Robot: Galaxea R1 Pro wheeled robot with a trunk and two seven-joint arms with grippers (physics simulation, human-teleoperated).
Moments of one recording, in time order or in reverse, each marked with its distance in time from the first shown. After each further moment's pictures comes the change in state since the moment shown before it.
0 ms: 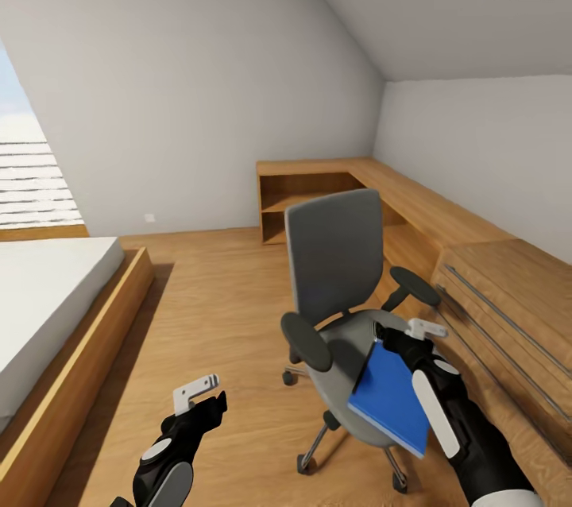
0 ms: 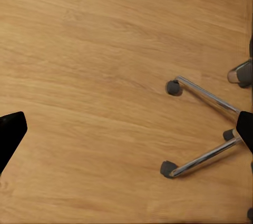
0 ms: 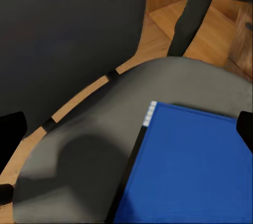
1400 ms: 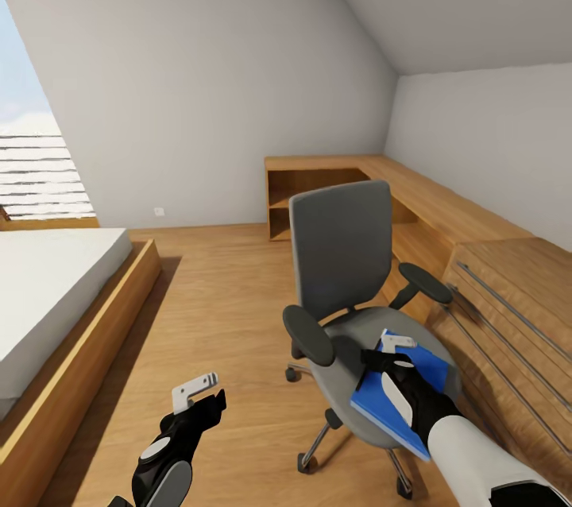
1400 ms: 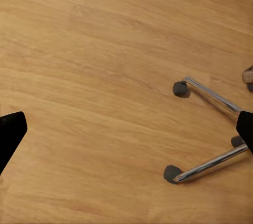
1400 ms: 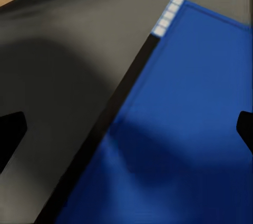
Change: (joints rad) left arm 0.000 0.001 0.003 -0.012 0.000 0.001 0.008; right arm -0.292 0.048 0.131 0.754 0.130 -0.182 0.006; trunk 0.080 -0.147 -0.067
